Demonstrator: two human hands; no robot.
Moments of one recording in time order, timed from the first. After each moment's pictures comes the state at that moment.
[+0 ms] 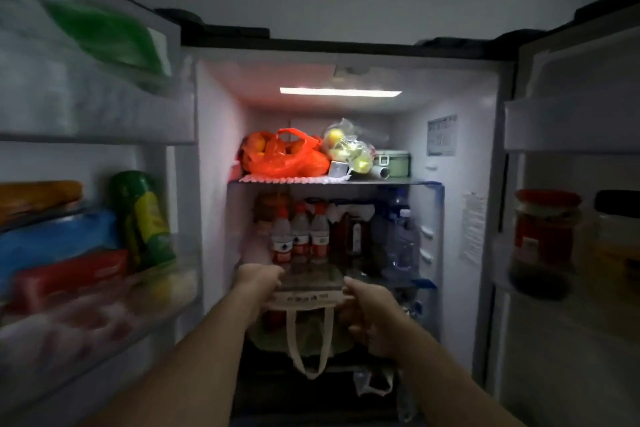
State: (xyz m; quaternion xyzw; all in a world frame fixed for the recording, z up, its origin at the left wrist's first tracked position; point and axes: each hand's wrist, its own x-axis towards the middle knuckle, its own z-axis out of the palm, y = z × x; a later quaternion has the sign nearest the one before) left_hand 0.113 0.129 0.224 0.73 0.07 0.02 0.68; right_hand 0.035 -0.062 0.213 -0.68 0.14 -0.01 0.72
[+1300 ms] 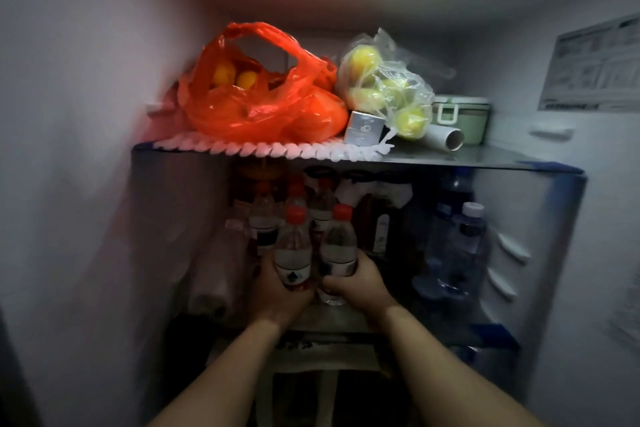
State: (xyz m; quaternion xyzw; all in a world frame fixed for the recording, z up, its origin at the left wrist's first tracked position) left_hand 0.348 0.031 0.142 0.79 -0.02 0.16 0.59; right_hand 0.363 -0.131 0.150 -0.80 0.02 -0.11 0.59
